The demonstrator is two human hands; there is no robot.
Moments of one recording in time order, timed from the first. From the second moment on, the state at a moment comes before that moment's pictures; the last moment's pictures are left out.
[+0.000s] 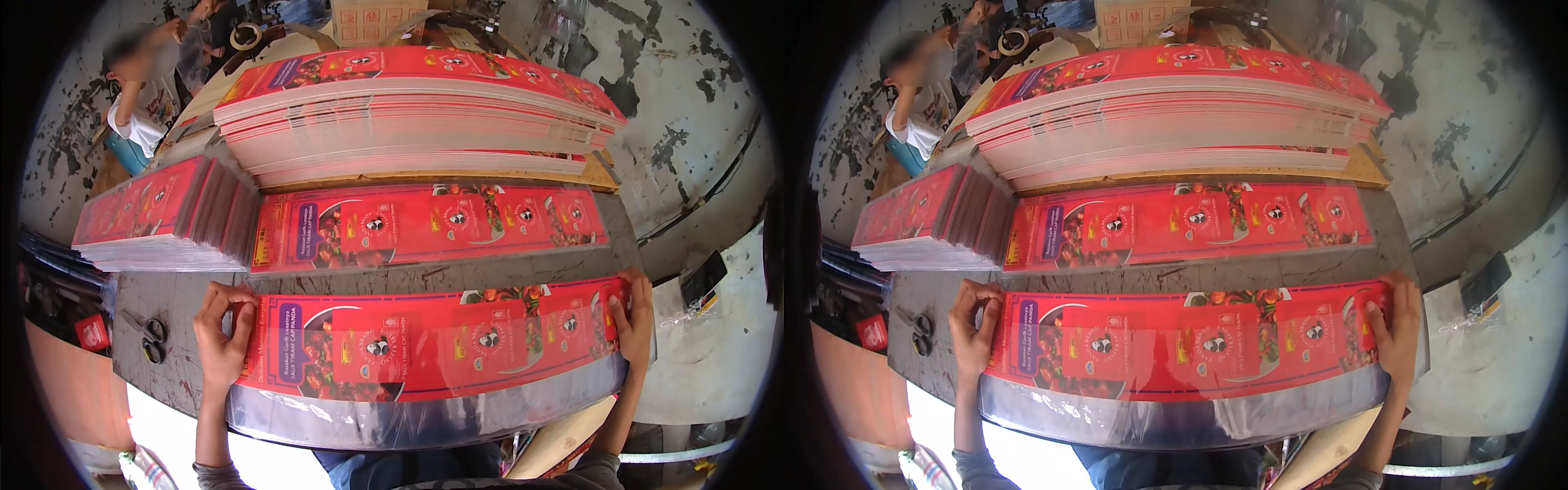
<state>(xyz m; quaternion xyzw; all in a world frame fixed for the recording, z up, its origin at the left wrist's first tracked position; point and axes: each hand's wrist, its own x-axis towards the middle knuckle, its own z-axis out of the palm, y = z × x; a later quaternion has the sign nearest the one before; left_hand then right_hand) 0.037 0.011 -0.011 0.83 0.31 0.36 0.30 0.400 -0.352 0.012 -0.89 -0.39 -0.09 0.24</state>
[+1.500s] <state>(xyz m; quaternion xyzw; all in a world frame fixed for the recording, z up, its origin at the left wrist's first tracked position) 0.035 0.008 -0.007 0.84 0.33 0.32 0.29 0.402 -0.351 0.010 -0.89 -0.39 -0.08 0.24</state>
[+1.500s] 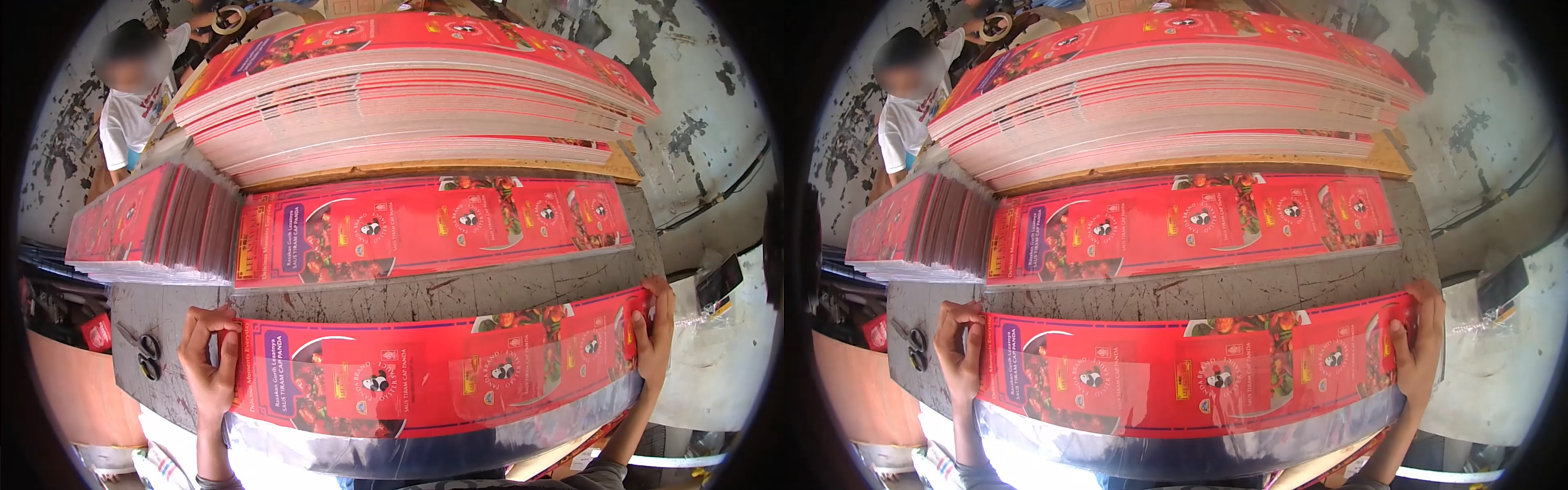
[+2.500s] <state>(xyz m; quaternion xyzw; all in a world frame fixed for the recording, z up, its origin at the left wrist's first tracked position) 0.037 0.005 -0.004 0.84 0.33 0.34 0.26 0.399 -0.351 0.009 -0.88 -0.40 -0.11 0.25</state>
